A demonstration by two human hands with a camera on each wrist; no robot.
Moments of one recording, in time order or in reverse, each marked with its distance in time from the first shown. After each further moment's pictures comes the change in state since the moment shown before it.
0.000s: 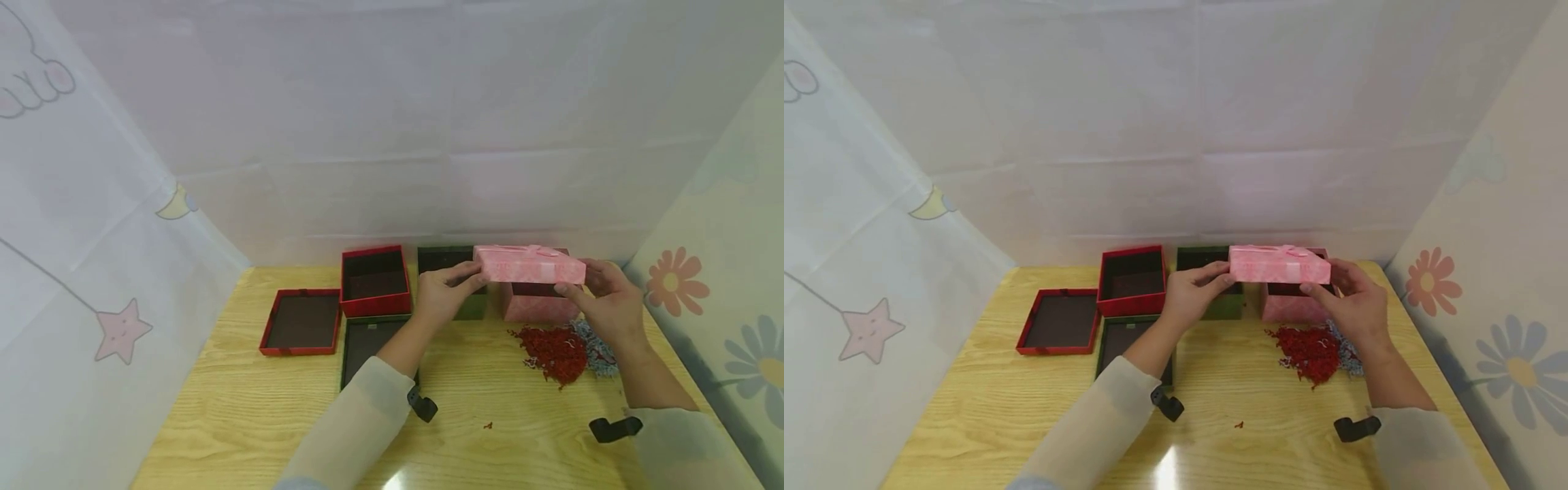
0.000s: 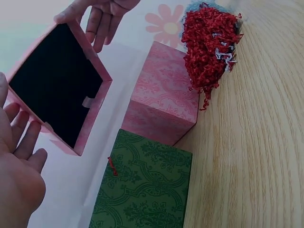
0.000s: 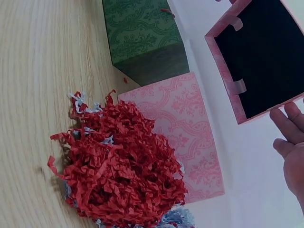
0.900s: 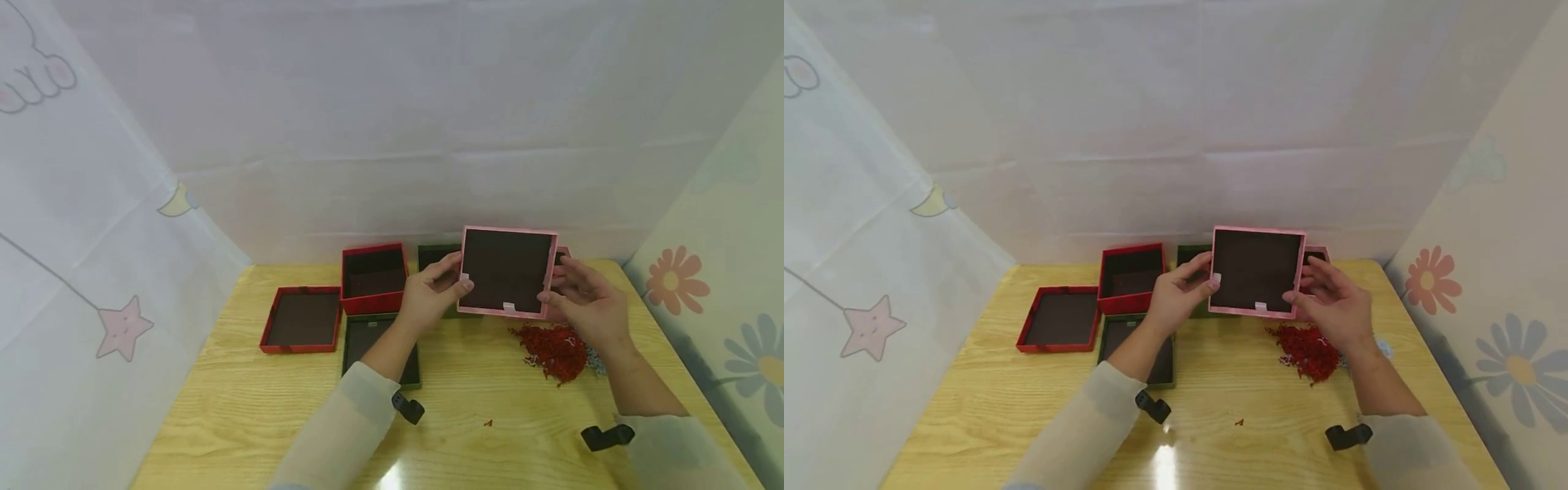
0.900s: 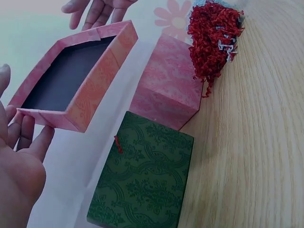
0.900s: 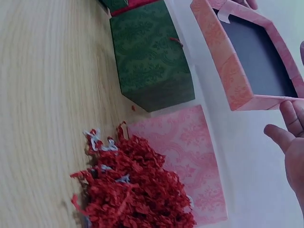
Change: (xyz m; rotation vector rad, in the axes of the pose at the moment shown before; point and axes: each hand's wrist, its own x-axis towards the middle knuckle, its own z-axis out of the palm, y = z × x) left_hand -0.014 -0.002 -0.027 -0.228 -0.112 -0.010; right_hand -0.014 -0.015 0.016 0.369 -0.114 -0.071
